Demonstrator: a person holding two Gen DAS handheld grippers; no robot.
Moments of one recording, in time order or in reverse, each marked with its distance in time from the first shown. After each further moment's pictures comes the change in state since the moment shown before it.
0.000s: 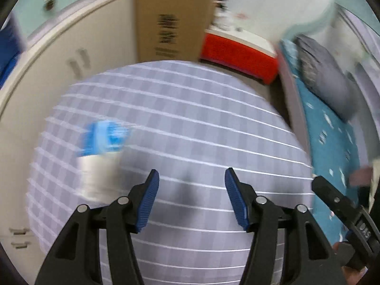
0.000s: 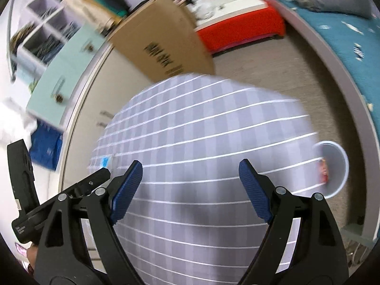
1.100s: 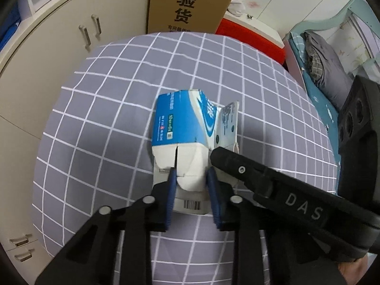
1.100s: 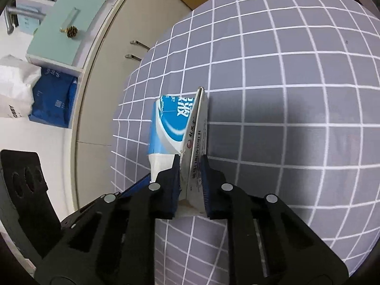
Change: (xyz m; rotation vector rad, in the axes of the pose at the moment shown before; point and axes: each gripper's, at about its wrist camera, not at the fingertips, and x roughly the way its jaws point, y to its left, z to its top) left arm 0.038 0.103 -0.010 -0.003 0.113 -0.091; right arm 0.154 0.141 -0.039 -0.042 0.360 0.147
